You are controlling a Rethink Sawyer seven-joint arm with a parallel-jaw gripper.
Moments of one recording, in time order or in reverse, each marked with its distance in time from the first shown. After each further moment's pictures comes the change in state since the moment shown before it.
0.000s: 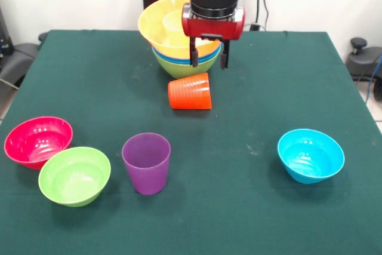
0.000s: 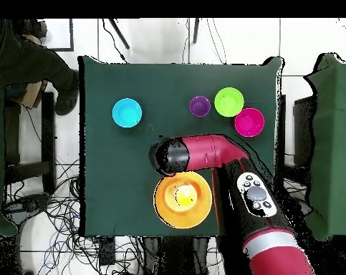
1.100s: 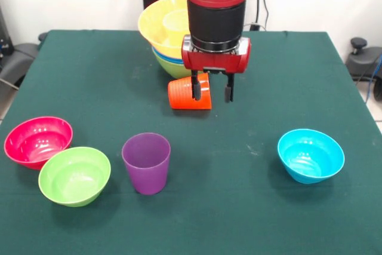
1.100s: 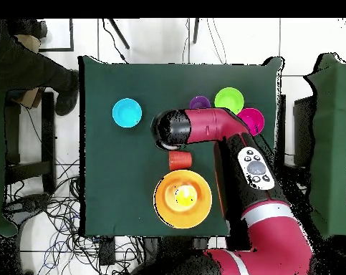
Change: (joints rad) arm -0.001 0.118 0.054 -0.225 -0.004 0.096 0.000
